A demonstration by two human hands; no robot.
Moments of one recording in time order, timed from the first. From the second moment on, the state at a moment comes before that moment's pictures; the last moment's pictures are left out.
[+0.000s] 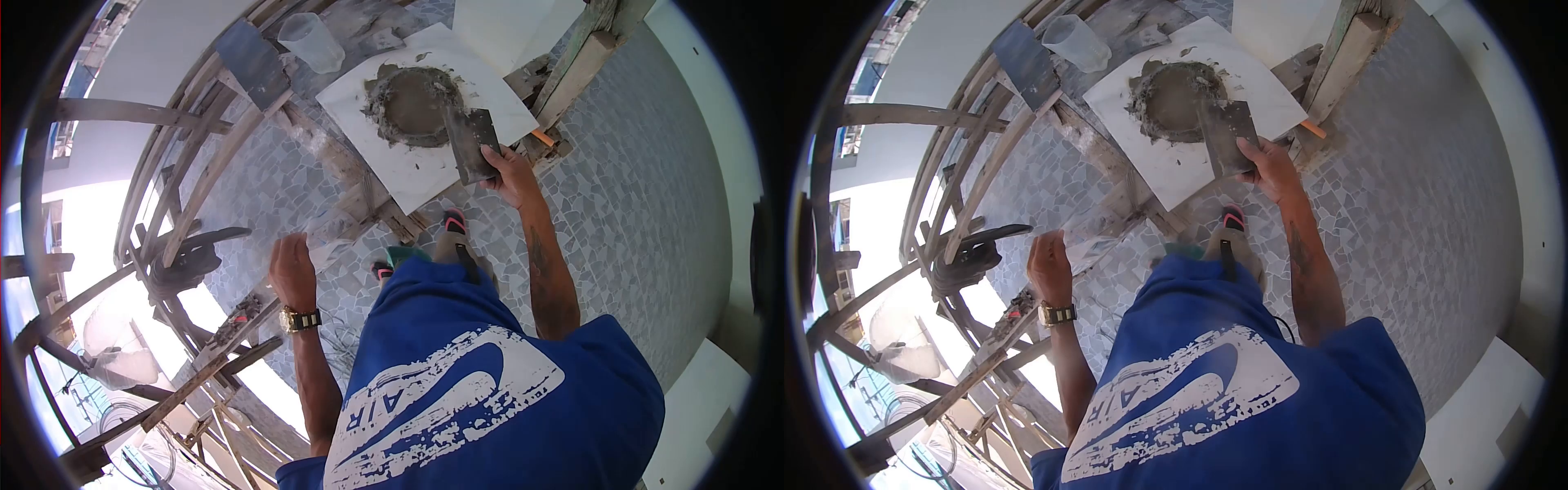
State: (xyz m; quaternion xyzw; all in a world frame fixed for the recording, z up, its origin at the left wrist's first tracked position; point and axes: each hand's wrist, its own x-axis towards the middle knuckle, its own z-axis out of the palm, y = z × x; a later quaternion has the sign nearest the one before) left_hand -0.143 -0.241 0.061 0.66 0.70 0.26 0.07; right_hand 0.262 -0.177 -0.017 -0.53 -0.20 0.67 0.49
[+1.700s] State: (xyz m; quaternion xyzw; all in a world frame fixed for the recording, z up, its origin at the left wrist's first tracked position) left_hand -0.143 -0.238 0.071 0.62 0.75 0.19 0.12; right_hand 0.056 -0.170 0.023 -0.47 -0.50 0.67 0.28
